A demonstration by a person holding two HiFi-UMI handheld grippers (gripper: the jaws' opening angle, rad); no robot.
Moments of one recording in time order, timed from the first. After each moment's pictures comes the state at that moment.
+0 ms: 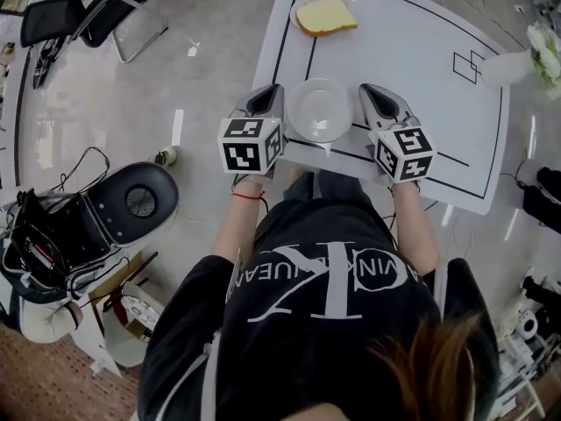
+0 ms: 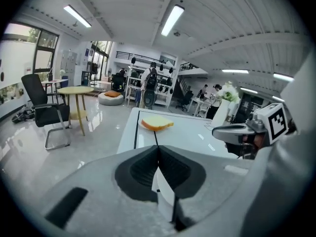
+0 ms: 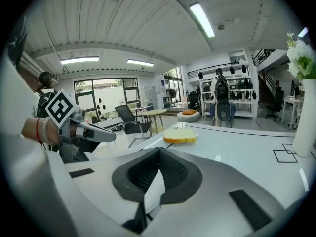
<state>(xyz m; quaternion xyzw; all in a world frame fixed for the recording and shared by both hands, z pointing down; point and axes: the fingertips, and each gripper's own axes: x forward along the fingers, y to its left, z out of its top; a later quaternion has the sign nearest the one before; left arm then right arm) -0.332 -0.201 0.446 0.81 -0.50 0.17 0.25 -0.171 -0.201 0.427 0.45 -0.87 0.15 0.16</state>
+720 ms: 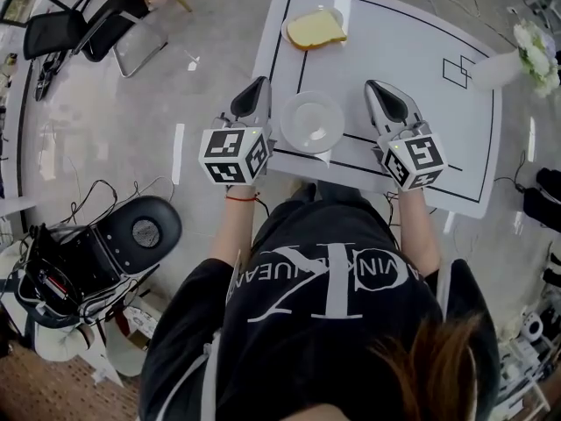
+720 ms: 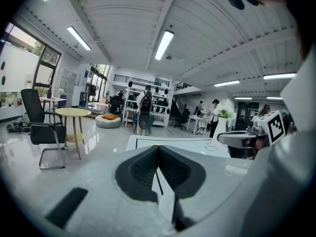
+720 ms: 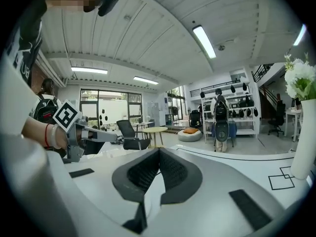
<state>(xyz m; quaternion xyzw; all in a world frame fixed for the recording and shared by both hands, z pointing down) -0.345 -0.239 0.377 0.84 -0.52 0.07 0.15 -0.159 -0.227 0.364 0.45 -0.89 0.07 0.07</state>
